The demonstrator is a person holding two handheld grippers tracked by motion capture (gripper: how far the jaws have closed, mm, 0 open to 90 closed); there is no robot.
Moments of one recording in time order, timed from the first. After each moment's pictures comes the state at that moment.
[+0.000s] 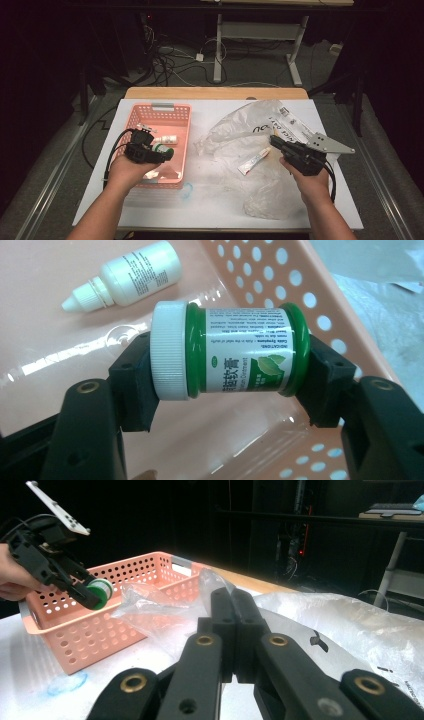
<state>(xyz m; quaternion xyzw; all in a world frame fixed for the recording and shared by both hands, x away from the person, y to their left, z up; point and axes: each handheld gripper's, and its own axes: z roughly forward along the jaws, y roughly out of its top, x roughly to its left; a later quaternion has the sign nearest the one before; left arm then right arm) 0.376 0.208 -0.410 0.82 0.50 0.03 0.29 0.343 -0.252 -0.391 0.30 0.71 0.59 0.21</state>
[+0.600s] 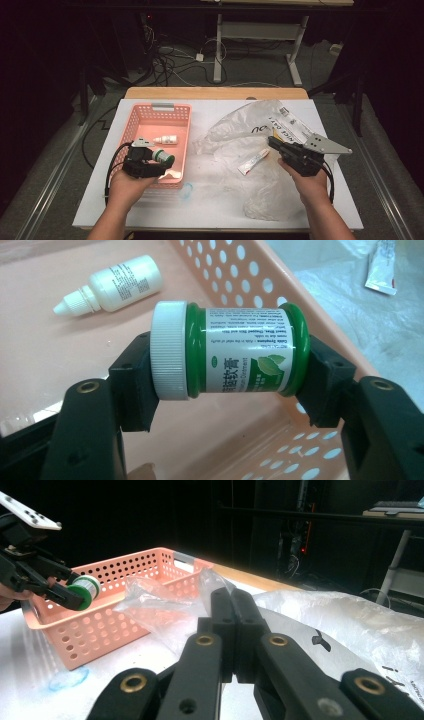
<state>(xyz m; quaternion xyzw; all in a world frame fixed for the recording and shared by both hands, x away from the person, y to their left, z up) 0.334 0.203 -0.420 0.80 0.47 0.10 0.35 0.343 -0.248 -0.393 0.30 0.72 0.59 0.21</state>
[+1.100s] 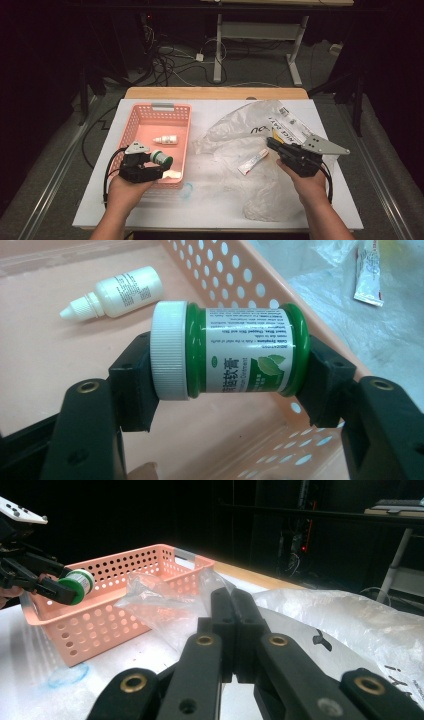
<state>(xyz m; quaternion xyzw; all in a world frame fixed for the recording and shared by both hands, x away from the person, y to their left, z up) 0.323 0.209 -0.423 0.78 0.47 0.11 0.39 0.342 -0.245 -0.395 0.30 0.72 0.58 0.22</state>
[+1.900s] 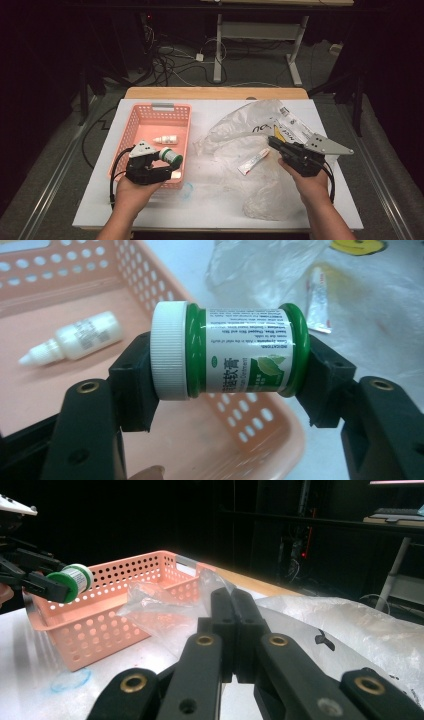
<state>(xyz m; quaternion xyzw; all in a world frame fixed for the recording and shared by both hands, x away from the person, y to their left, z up) 0.311 0.181 -0.402 0.78 0.43 0.12 0.44 0.339 -0.247 -0.388 0.29 0.72 0.59 0.22</state>
